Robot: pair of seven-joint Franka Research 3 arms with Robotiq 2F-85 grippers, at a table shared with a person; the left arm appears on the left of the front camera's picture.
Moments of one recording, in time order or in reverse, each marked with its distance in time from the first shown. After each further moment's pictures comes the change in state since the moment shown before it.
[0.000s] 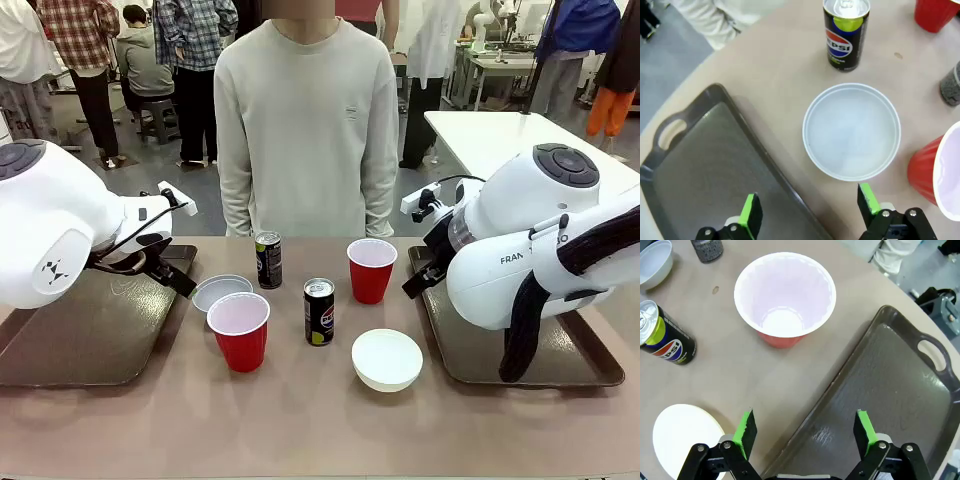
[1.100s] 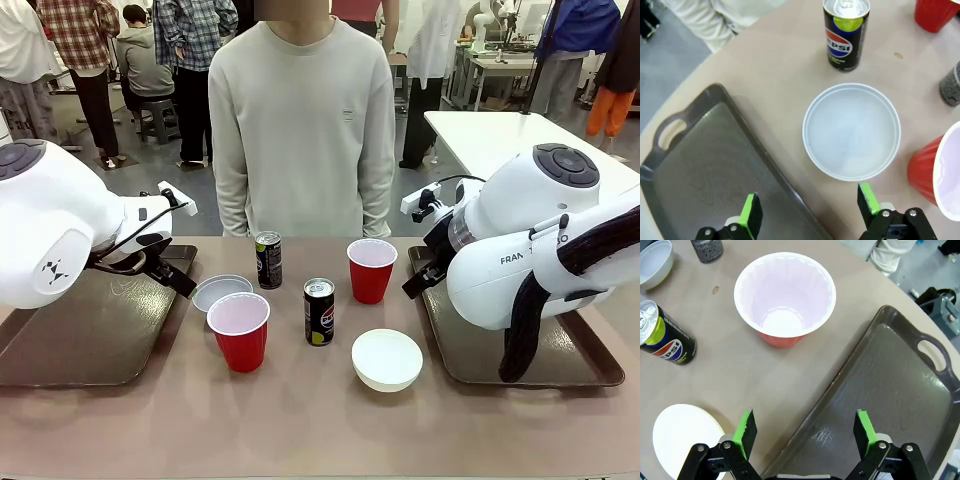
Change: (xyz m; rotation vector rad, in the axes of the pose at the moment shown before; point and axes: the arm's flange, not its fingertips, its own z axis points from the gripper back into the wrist) left arm 0.000 0.000 0.000 0.000 0.000 0.000; right arm 0.000 0.000 0.000 0.000 0.000 0.000
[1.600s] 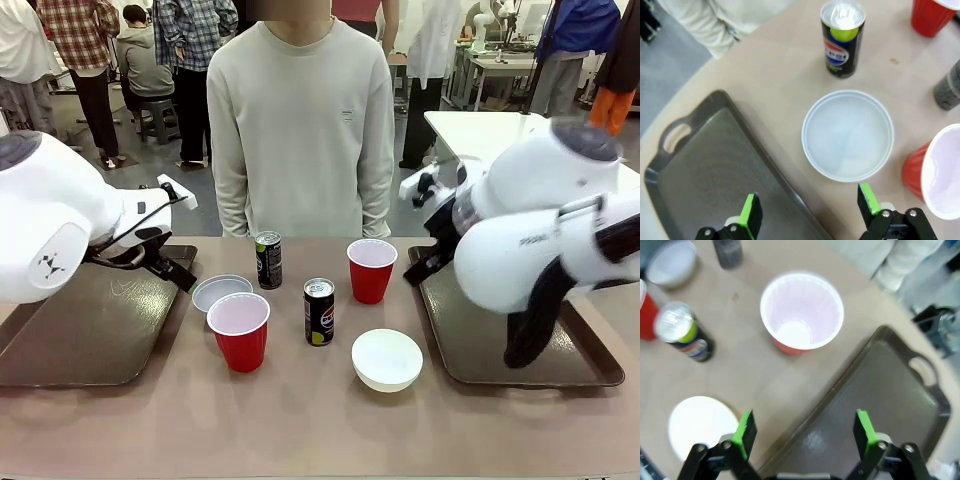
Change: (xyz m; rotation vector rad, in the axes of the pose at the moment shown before) left arm 0.009 -0.002 0.019 0.002 -0.020 -0.006; right arm 0.017 0.002 0.049 0.017 -0.050 0.084
